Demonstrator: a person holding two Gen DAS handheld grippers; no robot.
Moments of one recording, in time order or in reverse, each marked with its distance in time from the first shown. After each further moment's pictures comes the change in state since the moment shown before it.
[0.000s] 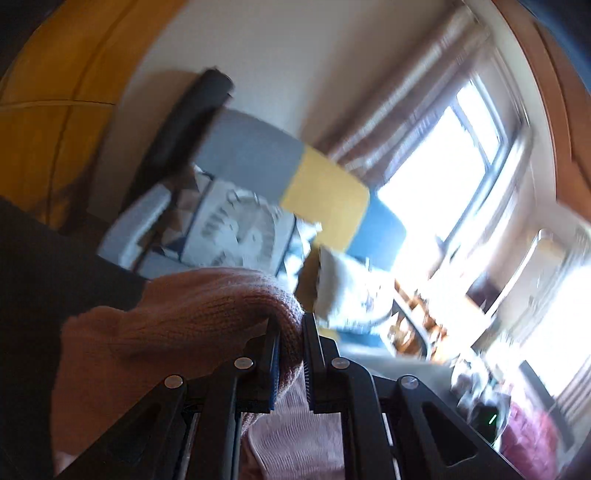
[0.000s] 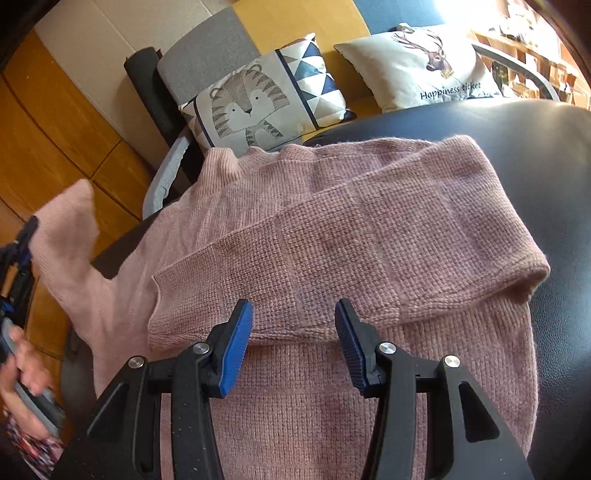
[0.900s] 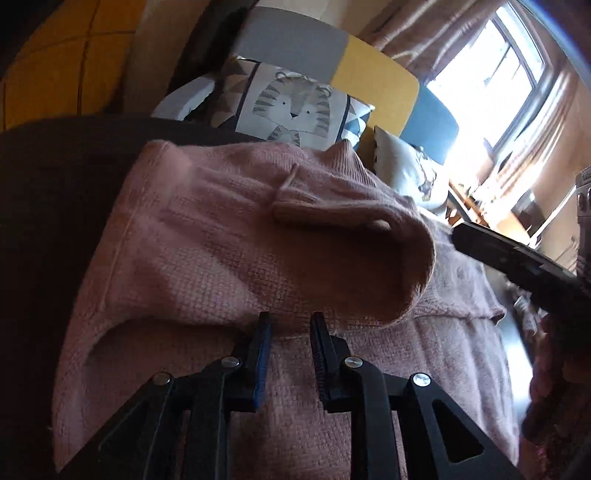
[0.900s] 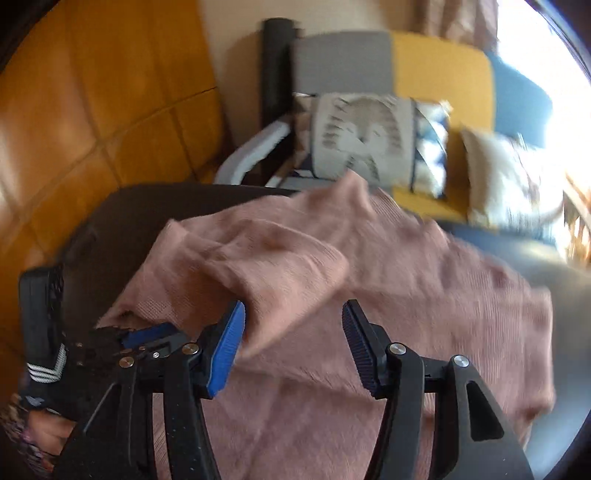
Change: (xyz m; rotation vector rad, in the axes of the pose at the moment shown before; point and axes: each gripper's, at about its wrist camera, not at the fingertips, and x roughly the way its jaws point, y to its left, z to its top) left arm -0.013 0.062 -0.099 -0.027 0.351 0.171; right arm 0.009 0.147 -0.024 -0.626 -0.083 -0.005
